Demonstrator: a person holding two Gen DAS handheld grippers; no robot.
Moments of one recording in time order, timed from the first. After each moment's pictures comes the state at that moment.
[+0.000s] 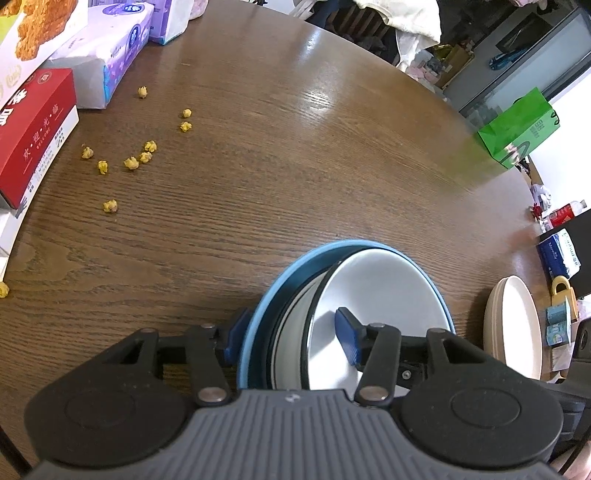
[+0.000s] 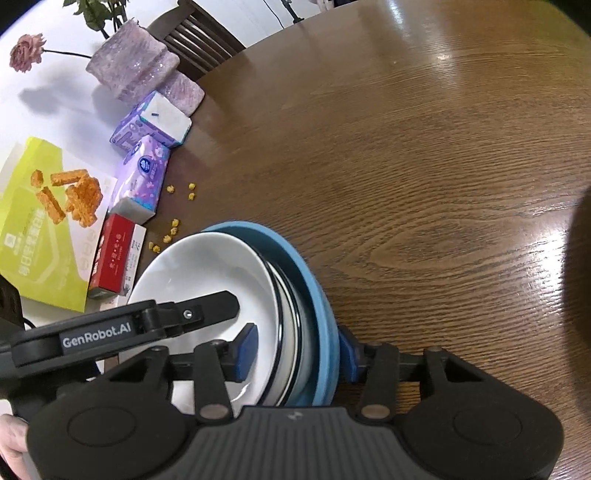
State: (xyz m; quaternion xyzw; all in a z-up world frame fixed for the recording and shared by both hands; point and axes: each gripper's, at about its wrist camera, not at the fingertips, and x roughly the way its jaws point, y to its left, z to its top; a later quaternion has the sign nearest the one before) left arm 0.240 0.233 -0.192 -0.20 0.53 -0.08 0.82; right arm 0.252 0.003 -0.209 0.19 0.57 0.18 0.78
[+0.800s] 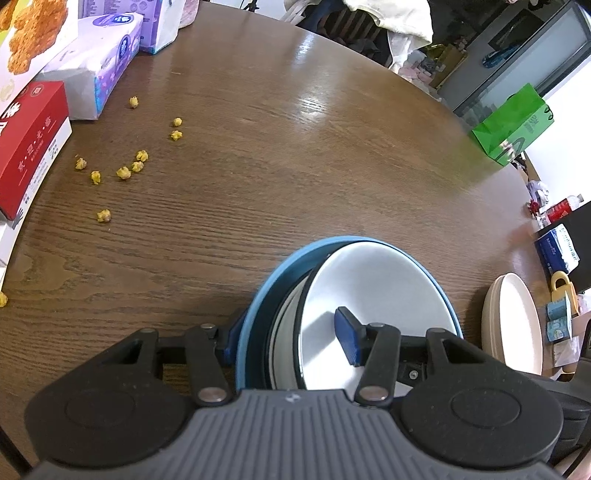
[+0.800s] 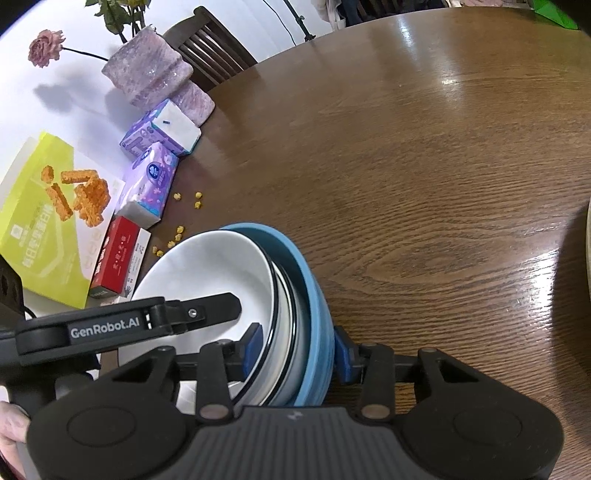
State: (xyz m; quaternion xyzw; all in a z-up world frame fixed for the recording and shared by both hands) left arm 0.237 0.230 -0.187 -0.19 0.53 -0.08 0.82; right arm 0.245 0.000 -0.197 0.17 0.55 0.18 0.80
